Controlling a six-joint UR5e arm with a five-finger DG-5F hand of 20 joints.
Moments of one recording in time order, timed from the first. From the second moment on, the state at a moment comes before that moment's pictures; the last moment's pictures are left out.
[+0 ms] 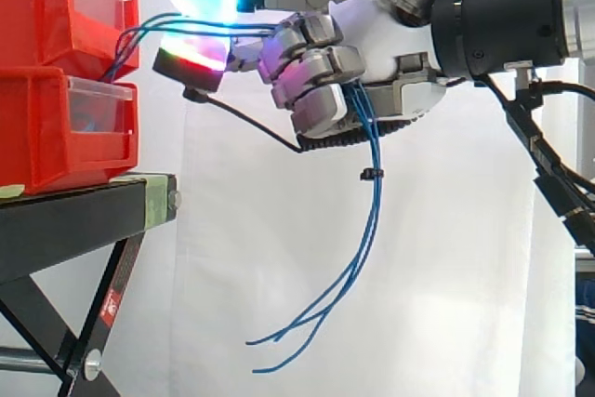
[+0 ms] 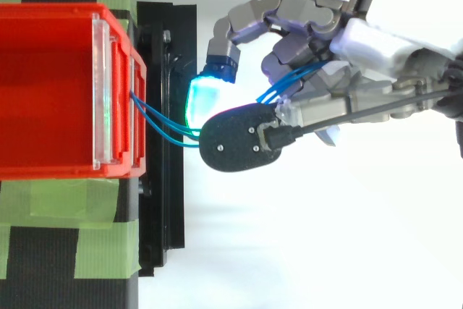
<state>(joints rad) 0.24 -1.94 -1.57 -2.83 -0.98 -0.02</state>
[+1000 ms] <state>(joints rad) 0.24 -1.94 -1.57 -2.81 -0.98 -0.01</state>
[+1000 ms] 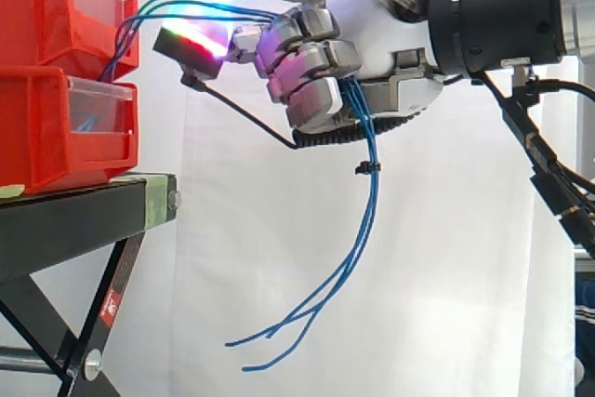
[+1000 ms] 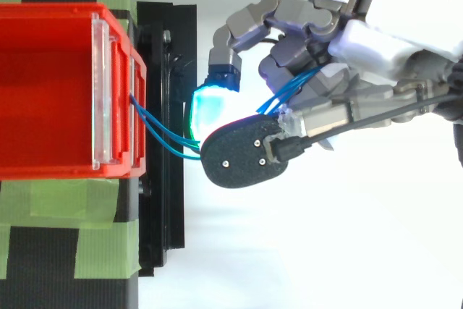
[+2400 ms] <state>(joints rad) 0.24 -1.94 -1.57 -2.80 -0.98 -0.01</state>
